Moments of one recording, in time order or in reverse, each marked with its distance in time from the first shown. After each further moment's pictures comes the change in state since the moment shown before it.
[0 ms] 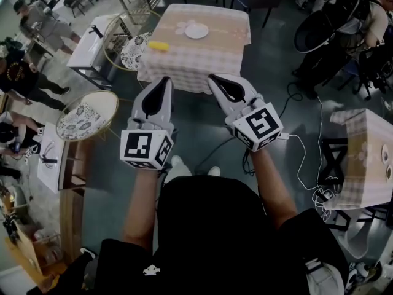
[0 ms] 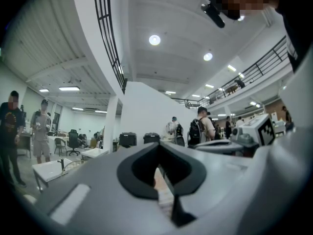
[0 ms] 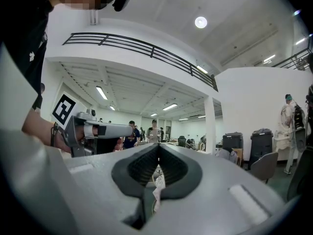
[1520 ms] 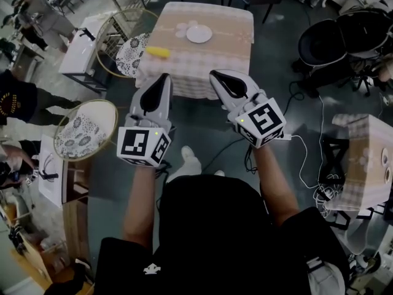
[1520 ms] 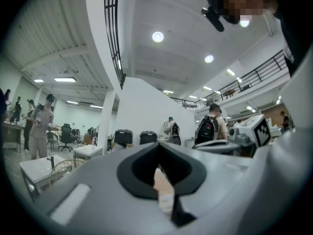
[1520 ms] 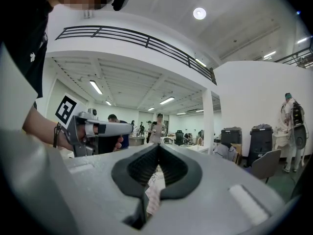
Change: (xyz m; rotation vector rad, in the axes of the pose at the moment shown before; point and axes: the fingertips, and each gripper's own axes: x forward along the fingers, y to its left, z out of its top) left arm 0.088 0.096 -0.022 -0.045 0.011 -0.070; right arm 0.109 -0.061 -0.028 0.010 0.072 -0.018
